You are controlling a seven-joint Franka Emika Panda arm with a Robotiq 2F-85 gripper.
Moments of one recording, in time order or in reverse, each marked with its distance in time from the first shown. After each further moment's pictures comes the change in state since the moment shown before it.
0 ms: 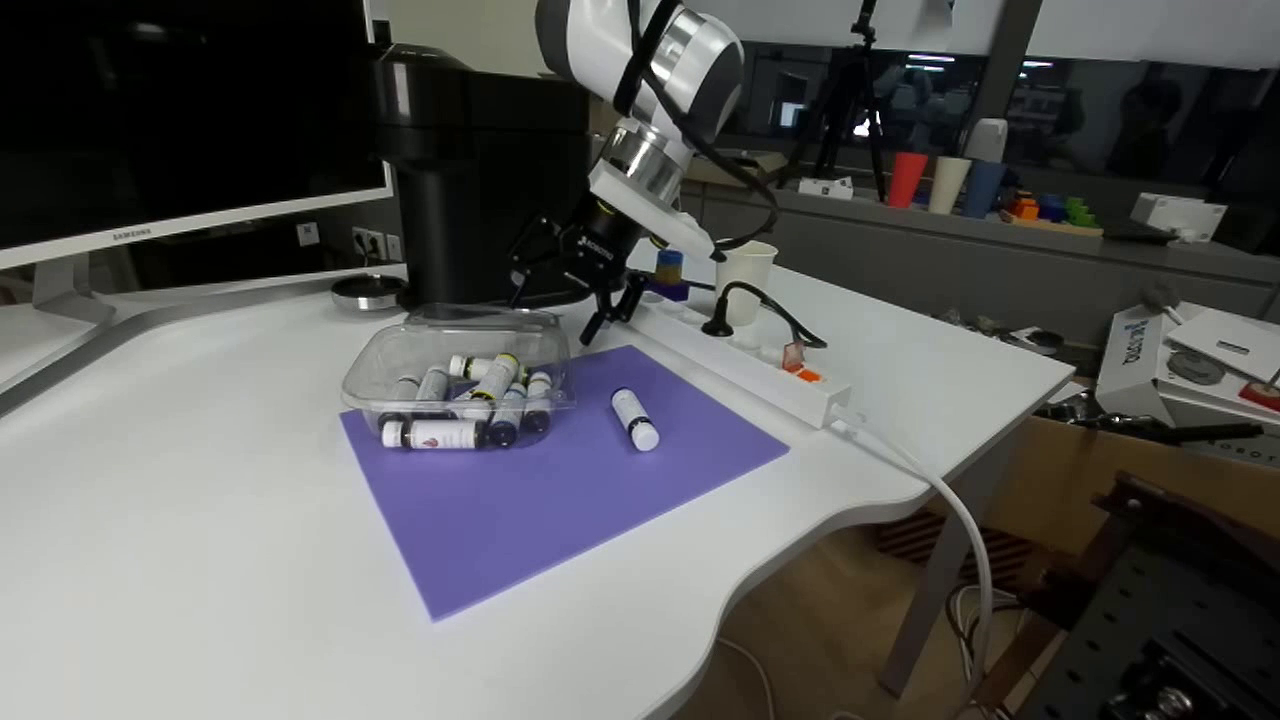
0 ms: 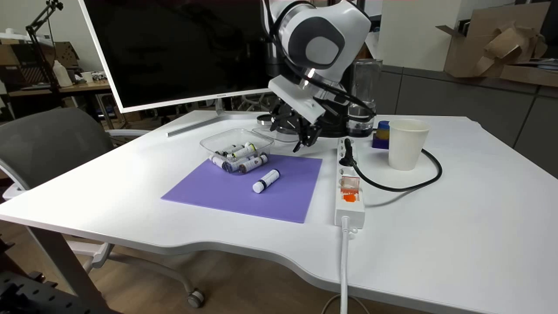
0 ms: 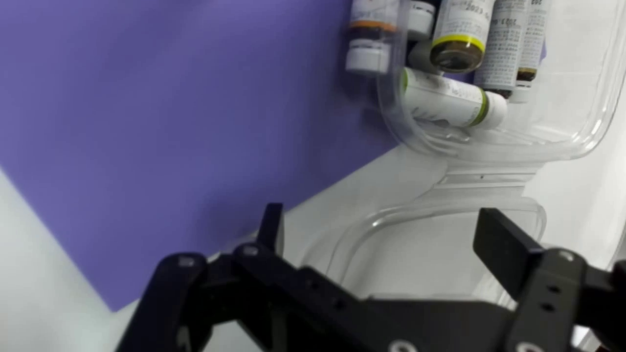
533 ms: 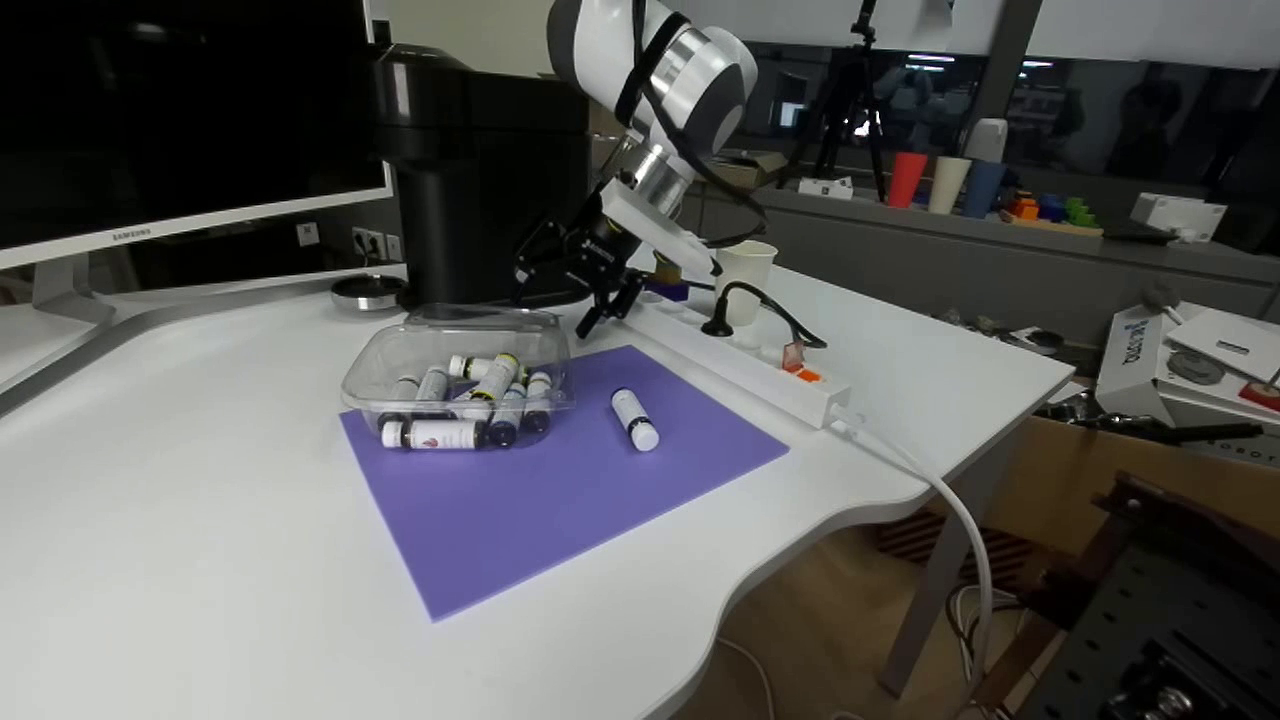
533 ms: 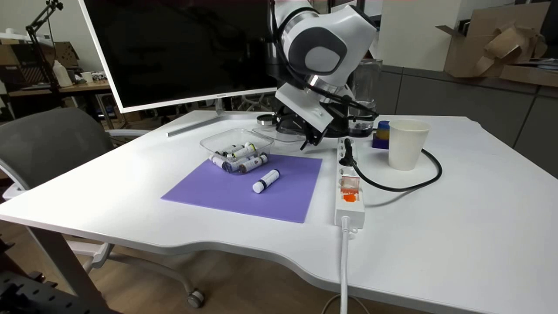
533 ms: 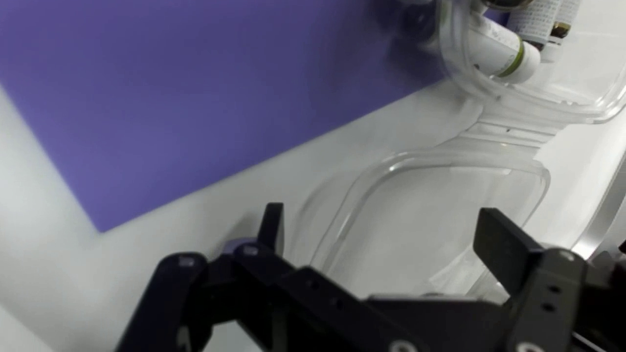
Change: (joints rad) arm -0.067 0.035 0.076 0.018 0.062 0.109 -0.191
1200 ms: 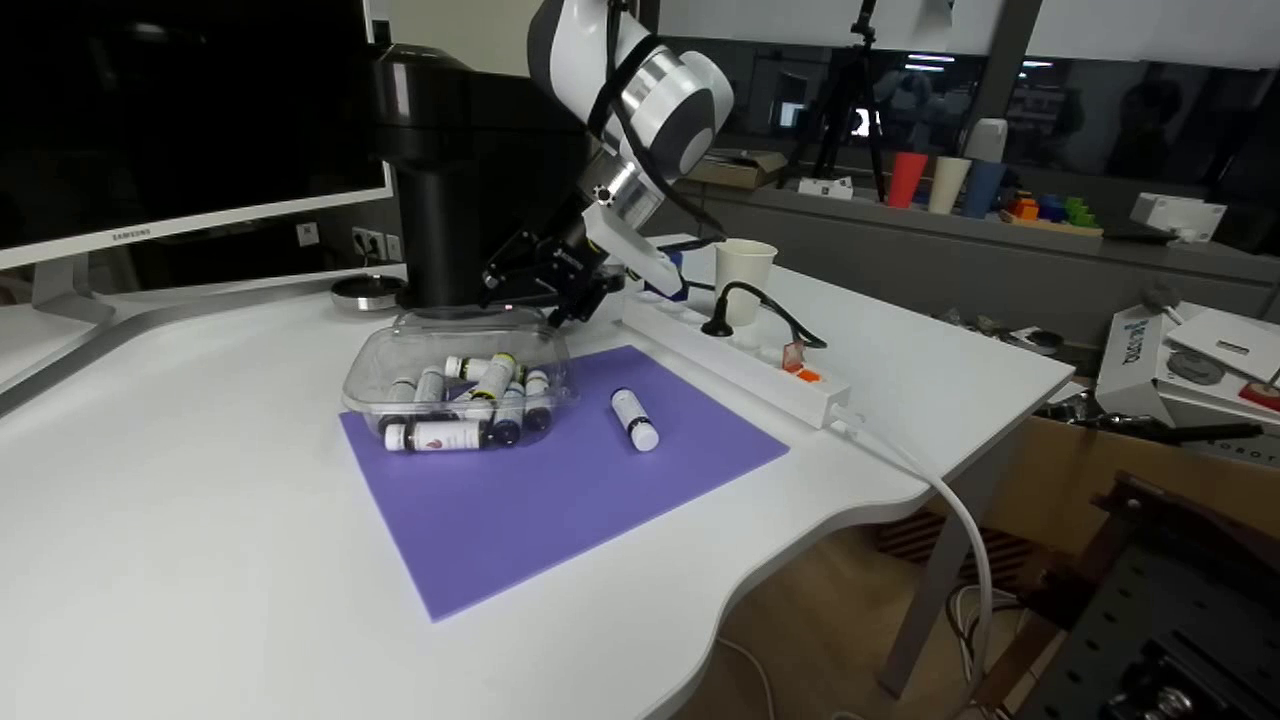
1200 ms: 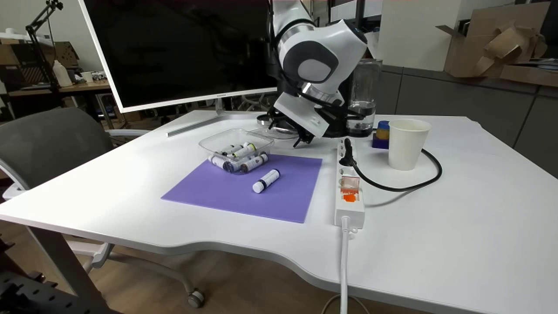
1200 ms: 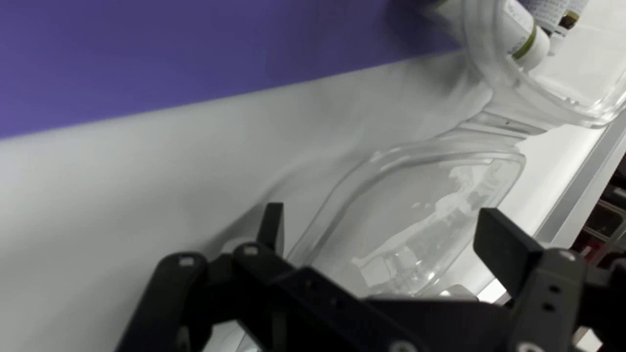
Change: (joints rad) arm -0.006 0.080 0.054 0.093 0.048 -0.007 -0.210
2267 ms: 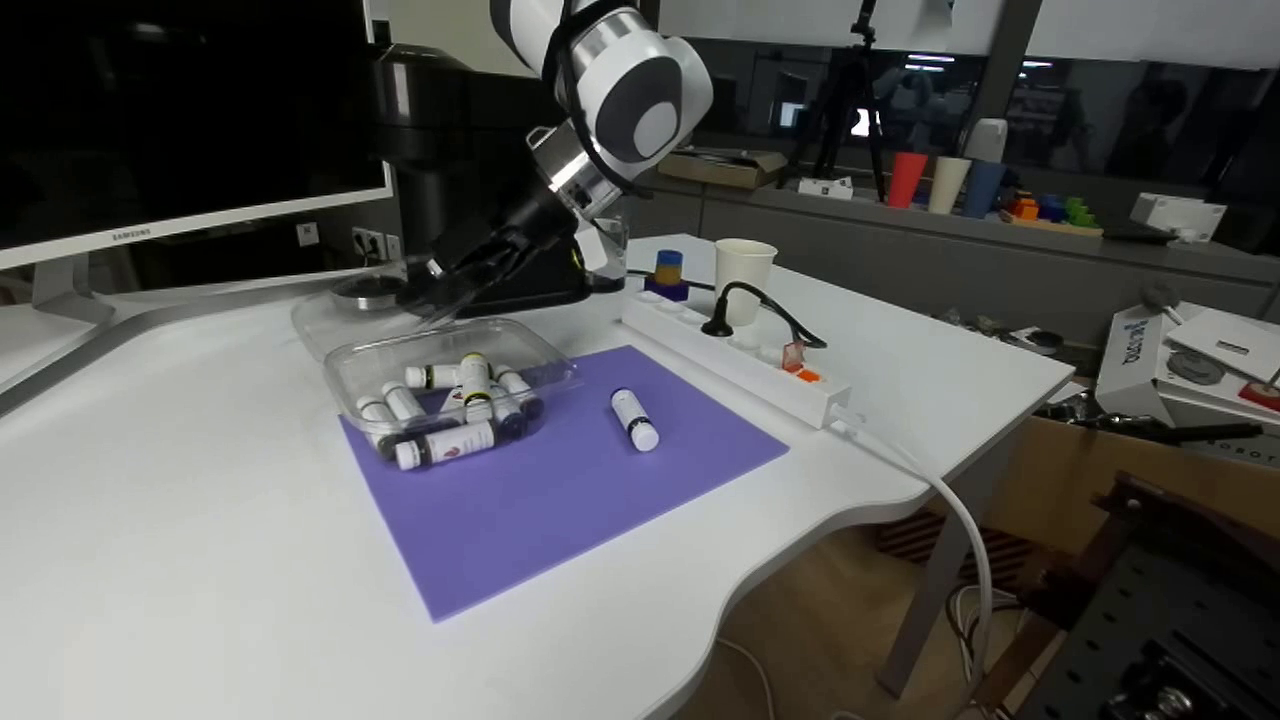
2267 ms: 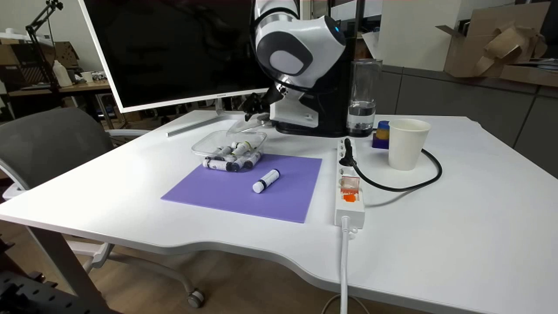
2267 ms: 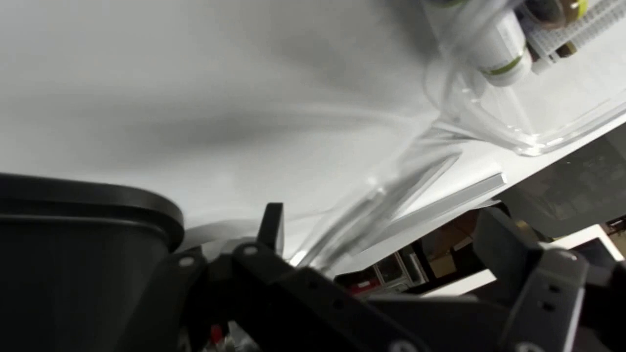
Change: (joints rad) arm -0.036 -0.068 0.129 -0.095 0.180 0.016 -0.812
